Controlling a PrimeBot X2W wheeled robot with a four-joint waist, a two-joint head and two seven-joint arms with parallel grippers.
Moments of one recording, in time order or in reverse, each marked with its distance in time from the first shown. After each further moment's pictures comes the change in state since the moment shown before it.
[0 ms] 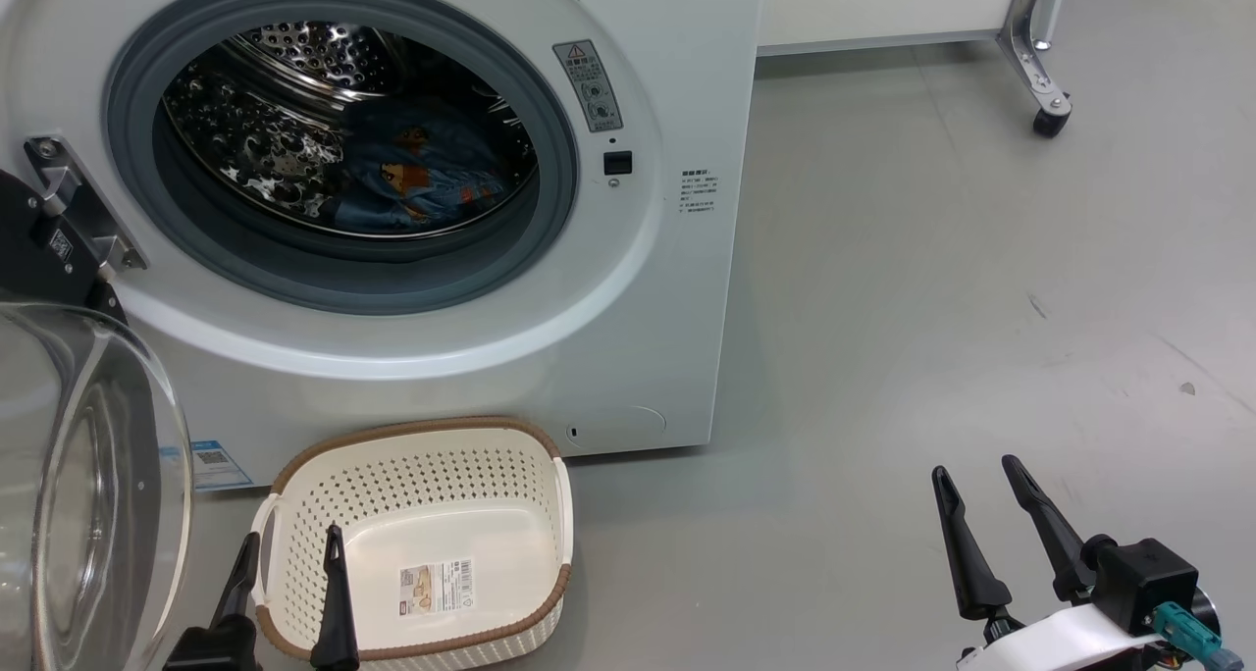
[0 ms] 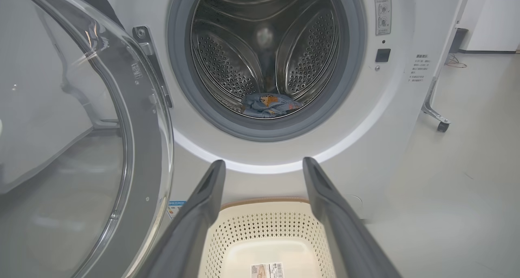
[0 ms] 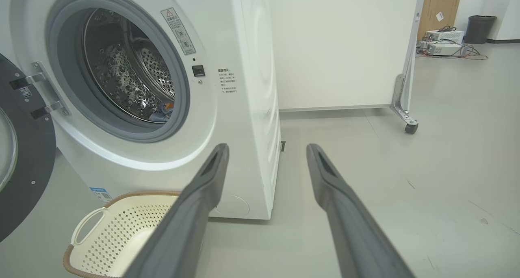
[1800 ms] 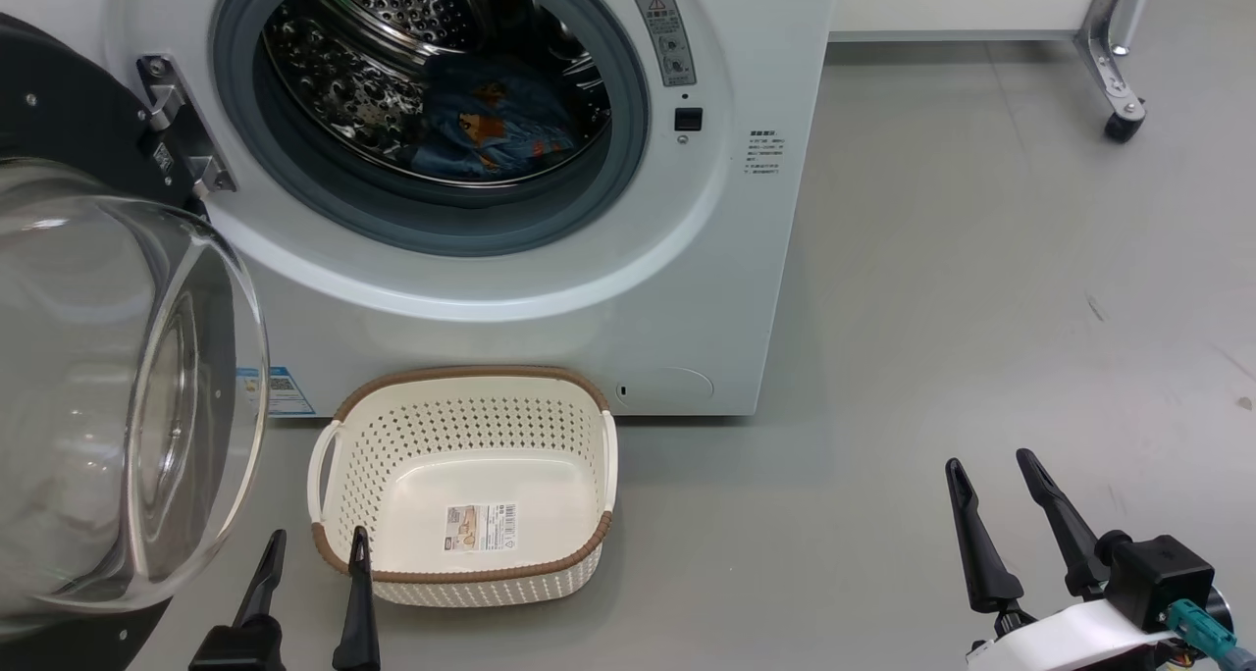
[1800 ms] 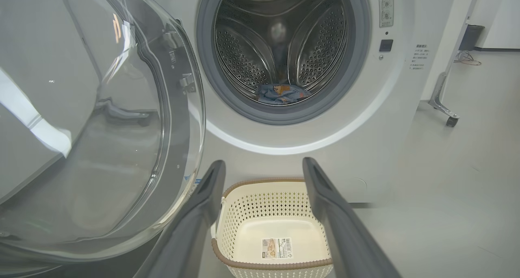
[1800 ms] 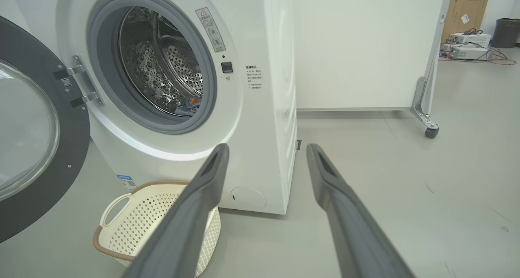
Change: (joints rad) left arm 0.000 0.002 -0.037 -0.003 0.015 -0.003 0.000; right arm 0.000 0.003 -0.024 -0.009 0.000 0.000 0.000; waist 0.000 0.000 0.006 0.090
